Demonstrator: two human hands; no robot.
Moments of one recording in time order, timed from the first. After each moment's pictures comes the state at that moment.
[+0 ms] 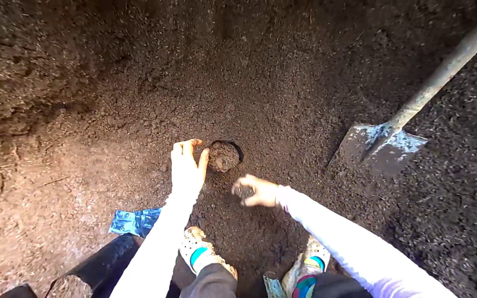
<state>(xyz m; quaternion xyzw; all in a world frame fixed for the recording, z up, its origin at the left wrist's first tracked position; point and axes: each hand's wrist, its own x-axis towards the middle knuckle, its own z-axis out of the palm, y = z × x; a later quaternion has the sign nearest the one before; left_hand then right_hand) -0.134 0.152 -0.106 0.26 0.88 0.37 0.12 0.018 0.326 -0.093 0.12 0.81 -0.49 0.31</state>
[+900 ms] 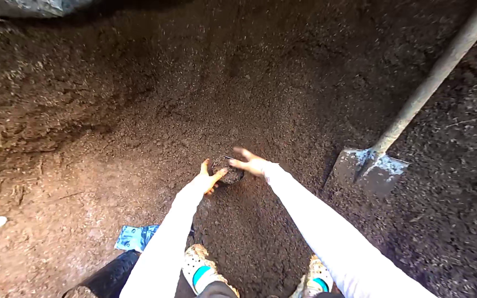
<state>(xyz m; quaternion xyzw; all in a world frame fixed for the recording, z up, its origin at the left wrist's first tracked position) -0.162 0.176 -0.104 0.08 0.79 0.33 0.51 -0.070 0.361 -0.081 0.30 0.80 -0.47 0.20</state>
